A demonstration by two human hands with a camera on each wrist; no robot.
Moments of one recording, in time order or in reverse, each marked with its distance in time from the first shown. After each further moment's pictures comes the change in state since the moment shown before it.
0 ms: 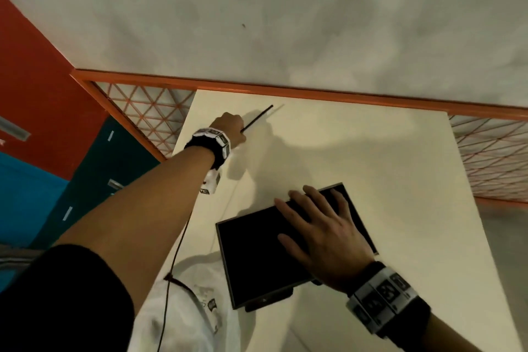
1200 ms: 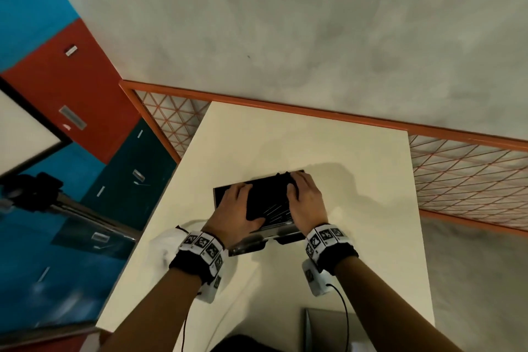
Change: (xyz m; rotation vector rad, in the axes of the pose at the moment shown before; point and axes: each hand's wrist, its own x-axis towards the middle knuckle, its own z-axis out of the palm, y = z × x) left_hand -0.310 0.104 0.040 -0.425 0.139 0.055; right_hand -0.030 0.022 -0.004 0.670 0.418 0.254
